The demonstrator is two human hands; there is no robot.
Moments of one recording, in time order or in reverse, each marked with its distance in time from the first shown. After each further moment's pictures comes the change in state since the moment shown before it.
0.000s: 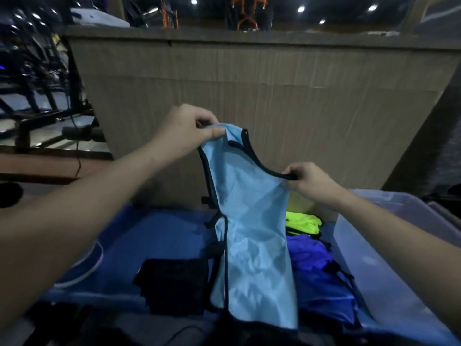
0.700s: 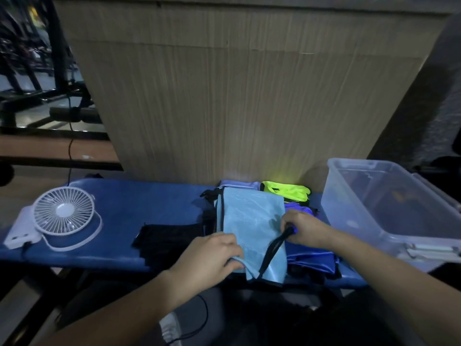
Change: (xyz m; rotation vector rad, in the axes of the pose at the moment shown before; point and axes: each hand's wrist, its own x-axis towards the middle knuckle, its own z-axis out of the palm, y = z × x) left_hand -0.240 -0.020 0.151 0.236 -0.455 0.268; right_hand -0.127 0.095 0.081 -0.293 -0.414 -0.040
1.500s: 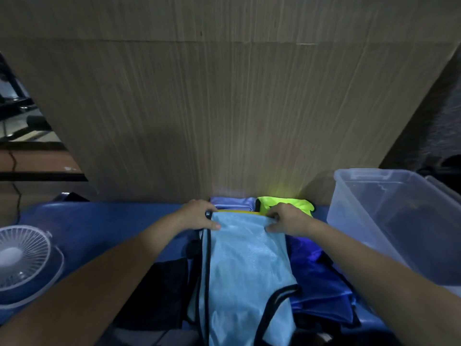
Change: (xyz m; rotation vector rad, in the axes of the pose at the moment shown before) left_hand 0.171 -0.163 0.021 -0.246 -0.368 -0.469; right_hand 0.123 0.045 -0.012 0.015 -0.006 0.239
